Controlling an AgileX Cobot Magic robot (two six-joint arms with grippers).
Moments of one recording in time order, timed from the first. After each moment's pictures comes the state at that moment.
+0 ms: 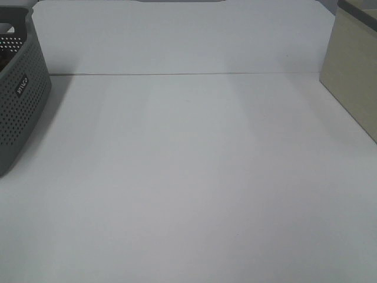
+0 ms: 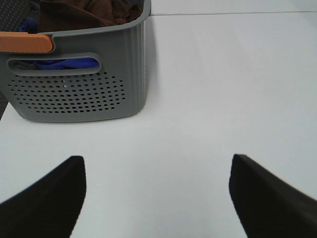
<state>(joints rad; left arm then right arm) 0.05 0.00 -0.50 -0.06 1.05 0.03 0.05 0.00 -0.50 0.13 1.06 -0.15</state>
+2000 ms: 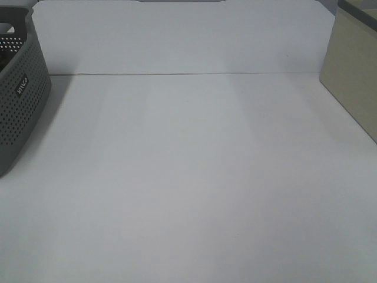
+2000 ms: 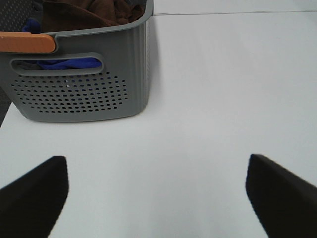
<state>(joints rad) 0.05 0.00 -0.50 -0.05 1.05 0.03 0.05 0.00 -0.50 0.10 1.06 -0.15</state>
